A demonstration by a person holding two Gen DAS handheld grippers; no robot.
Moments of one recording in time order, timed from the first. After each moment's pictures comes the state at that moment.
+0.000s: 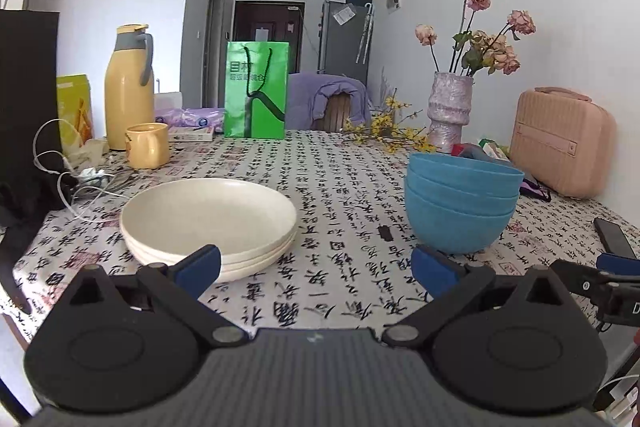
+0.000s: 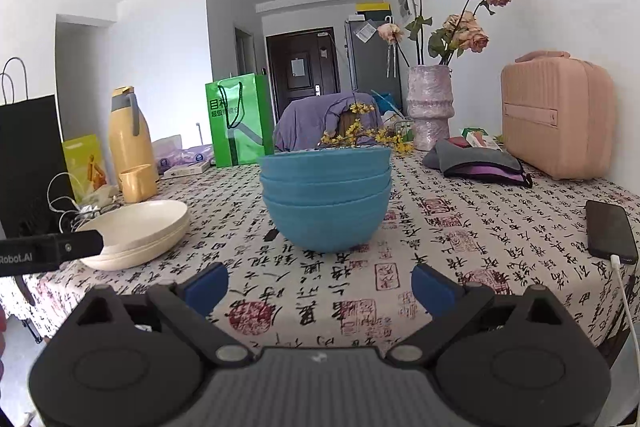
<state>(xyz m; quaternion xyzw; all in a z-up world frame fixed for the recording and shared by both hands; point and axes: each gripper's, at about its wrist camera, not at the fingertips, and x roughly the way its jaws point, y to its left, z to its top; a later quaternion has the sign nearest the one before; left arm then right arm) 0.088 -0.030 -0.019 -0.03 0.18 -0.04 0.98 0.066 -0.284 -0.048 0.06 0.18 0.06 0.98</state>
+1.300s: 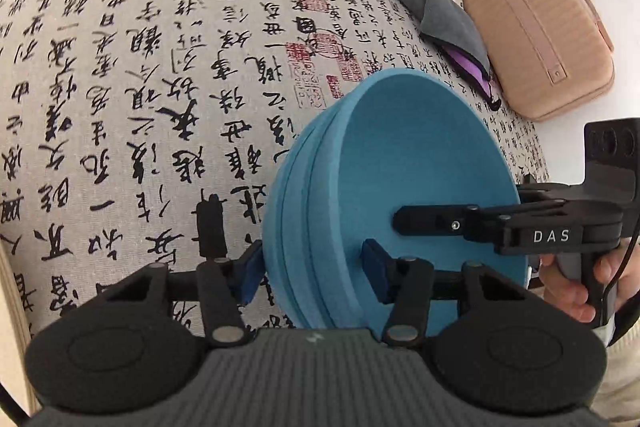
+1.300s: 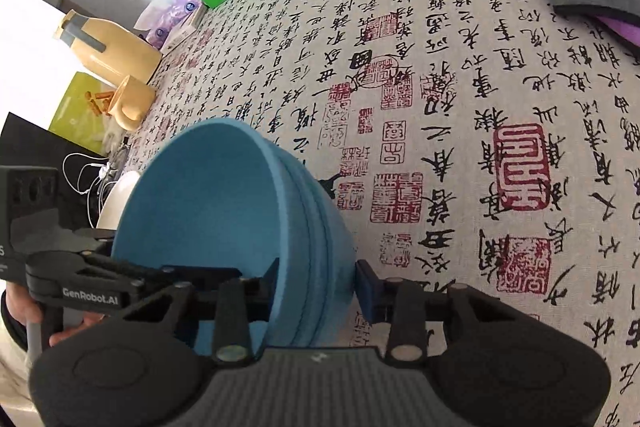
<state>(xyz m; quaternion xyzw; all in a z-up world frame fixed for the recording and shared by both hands) 0.391 -0.114 -0.047 -0.13 0.60 -0.24 0.75 0.399 -0.372 -0.052 0.18 0.57 0.24 0.76</state>
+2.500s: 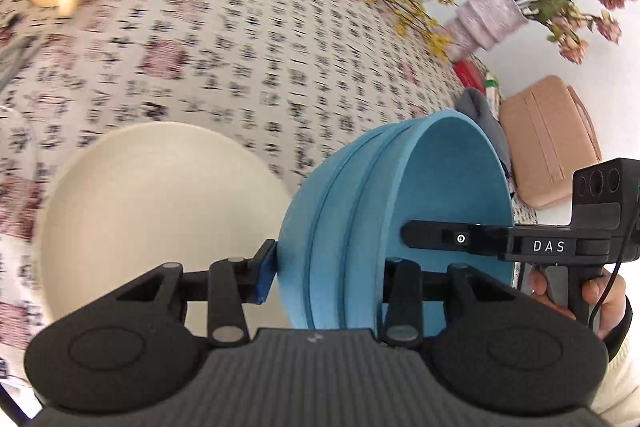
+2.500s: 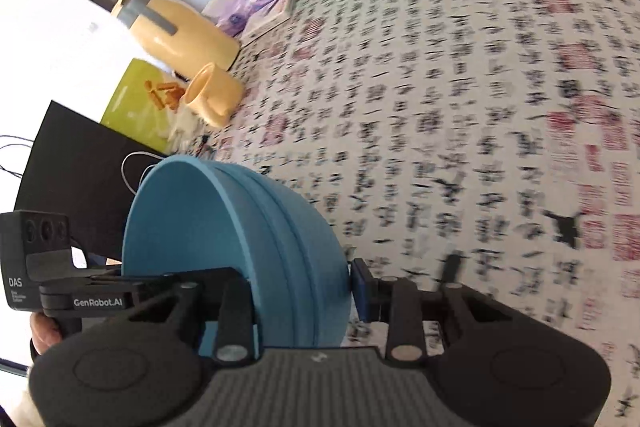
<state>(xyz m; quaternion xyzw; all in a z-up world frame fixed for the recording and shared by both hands) 0.344 0.101 0.024 -0.21 0.54 -0.16 0.80 0.403 -0.193 0.011 0.19 0.56 0.29 0.75</state>
